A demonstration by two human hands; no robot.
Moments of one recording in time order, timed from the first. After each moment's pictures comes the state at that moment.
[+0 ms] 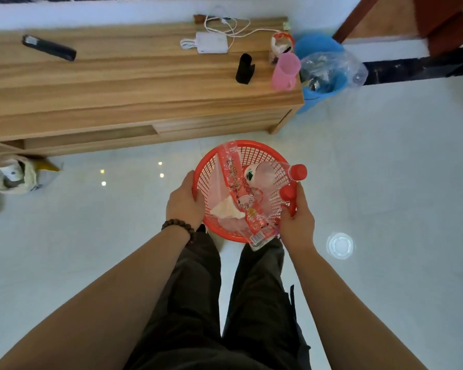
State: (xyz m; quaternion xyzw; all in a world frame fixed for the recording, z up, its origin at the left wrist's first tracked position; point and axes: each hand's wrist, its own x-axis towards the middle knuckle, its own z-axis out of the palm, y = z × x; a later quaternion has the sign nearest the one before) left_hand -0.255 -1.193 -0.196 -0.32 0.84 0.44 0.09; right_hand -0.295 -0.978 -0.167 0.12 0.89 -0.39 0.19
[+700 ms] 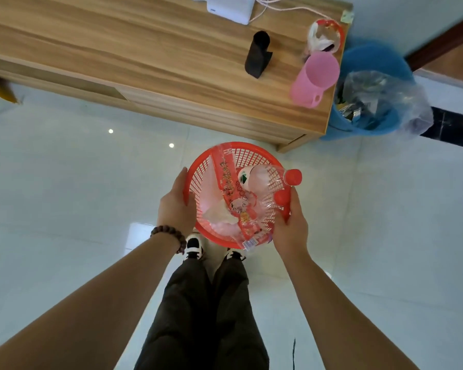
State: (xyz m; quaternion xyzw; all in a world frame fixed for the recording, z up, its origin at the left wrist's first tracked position) left_hand -0.394 -1.069 -0.380 -0.50 0.75 0.43 0.04; right_hand -0.514 -0.885 -0.352 -0.03 0.89 -0.33 0.31
